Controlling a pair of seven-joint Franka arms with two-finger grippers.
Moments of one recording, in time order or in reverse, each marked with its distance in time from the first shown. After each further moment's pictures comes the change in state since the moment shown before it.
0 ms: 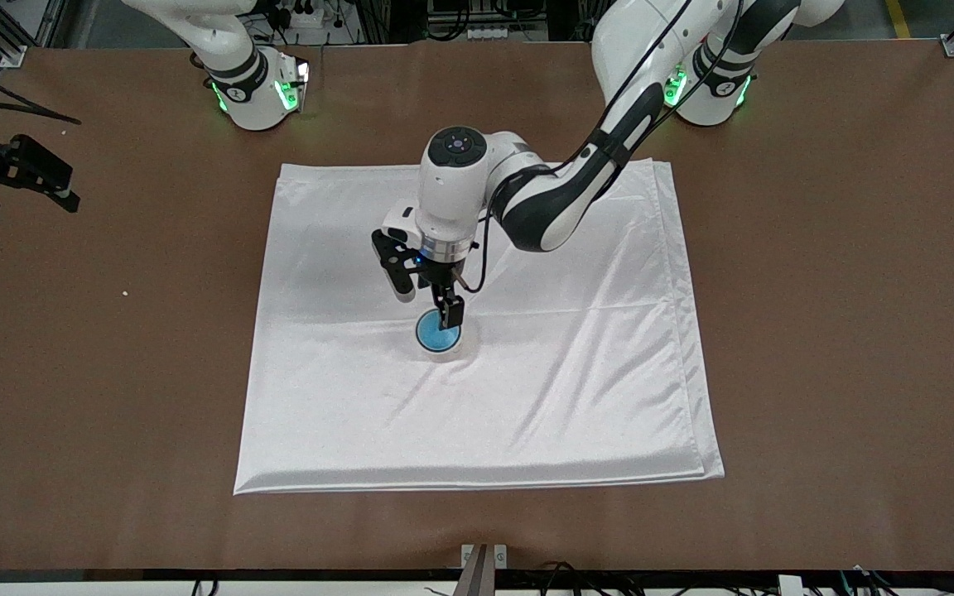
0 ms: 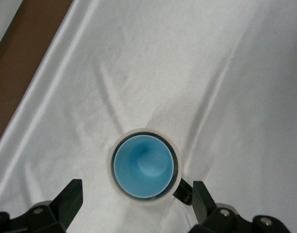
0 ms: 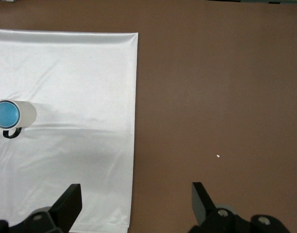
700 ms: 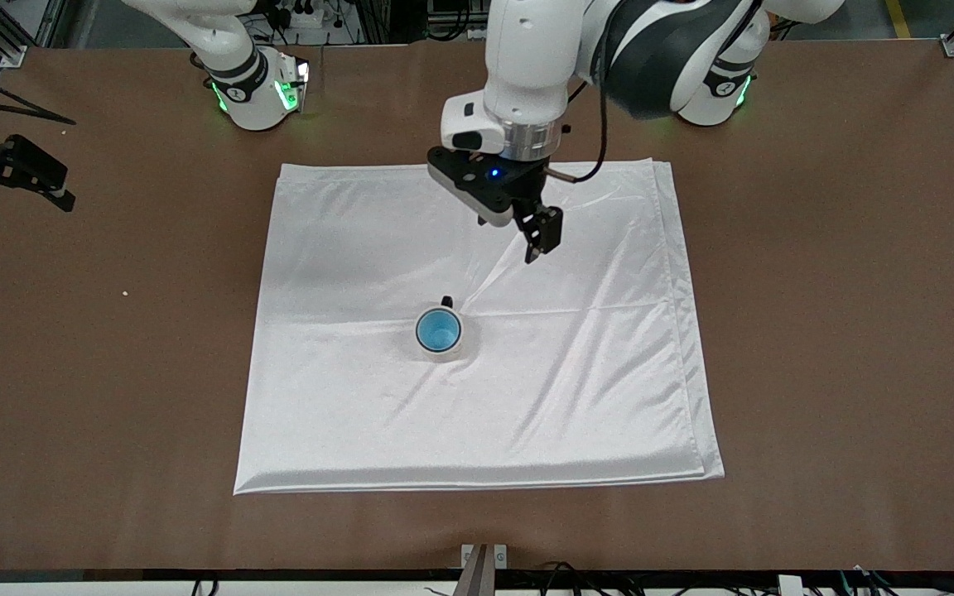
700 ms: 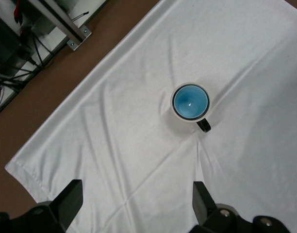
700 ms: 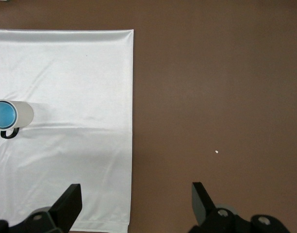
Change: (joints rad) left arm 0.102 -0.490 0.001 -0.216 -0.123 -0.320 -0.194; right arm -0.012 0.000 -0.006 0.000 0.000 -0.013 0.009
